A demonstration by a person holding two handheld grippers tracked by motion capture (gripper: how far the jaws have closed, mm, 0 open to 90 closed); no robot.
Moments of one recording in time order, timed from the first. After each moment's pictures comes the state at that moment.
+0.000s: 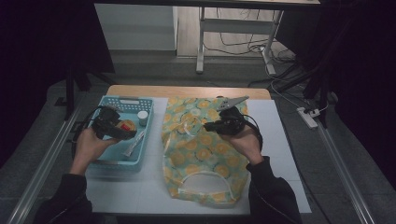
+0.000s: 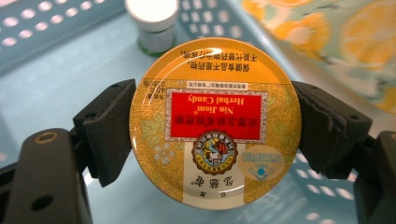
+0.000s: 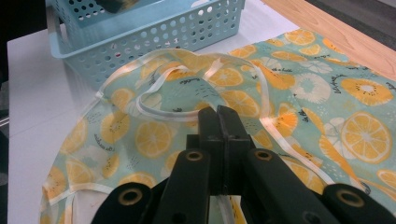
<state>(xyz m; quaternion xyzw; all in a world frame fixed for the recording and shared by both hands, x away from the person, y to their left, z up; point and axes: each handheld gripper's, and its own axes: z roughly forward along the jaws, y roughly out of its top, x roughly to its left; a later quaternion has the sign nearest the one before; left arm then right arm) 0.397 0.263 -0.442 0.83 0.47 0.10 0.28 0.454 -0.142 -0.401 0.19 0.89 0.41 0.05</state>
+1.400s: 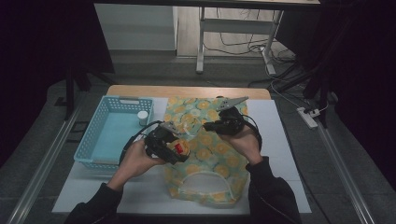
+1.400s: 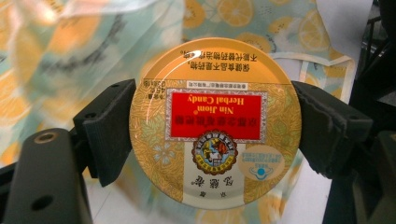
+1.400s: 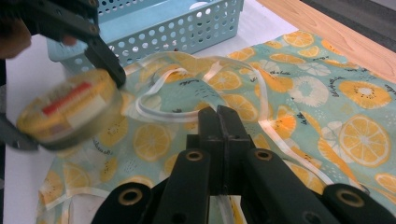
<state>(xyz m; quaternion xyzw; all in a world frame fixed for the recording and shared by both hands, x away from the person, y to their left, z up) 0.371 0.098 -0.430 0.90 0.28 0.02 0.34 0.455 -0.141 -0.404 0.19 0.89 0.42 0.05</state>
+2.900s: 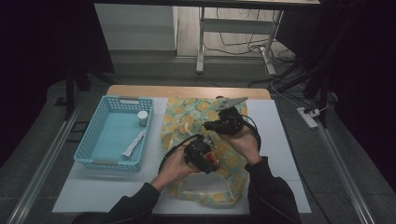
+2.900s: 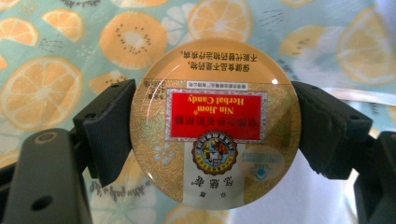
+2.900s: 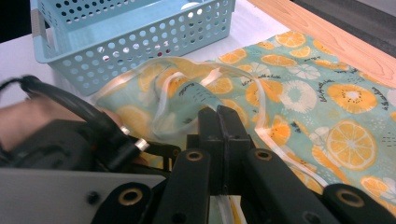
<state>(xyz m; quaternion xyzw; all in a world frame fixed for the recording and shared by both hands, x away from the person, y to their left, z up) 0.398 -0.005 -0.501 0.92 0.23 0.04 0.32 0.457 -0.139 -0.407 0.20 0.88 0.42 0.06</state>
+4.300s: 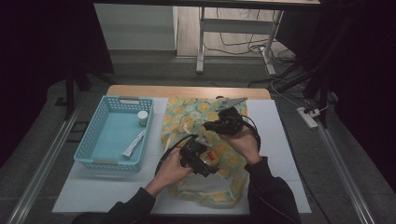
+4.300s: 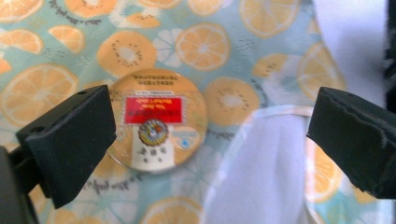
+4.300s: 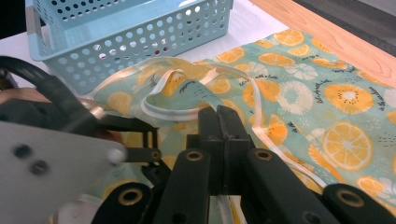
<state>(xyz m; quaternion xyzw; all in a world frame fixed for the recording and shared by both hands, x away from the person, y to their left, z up) 0.380 0.014 -0.485 0.89 0.25 0.01 0.38 0.458 -0.139 -0.410 0.20 0.89 0.41 0.07</state>
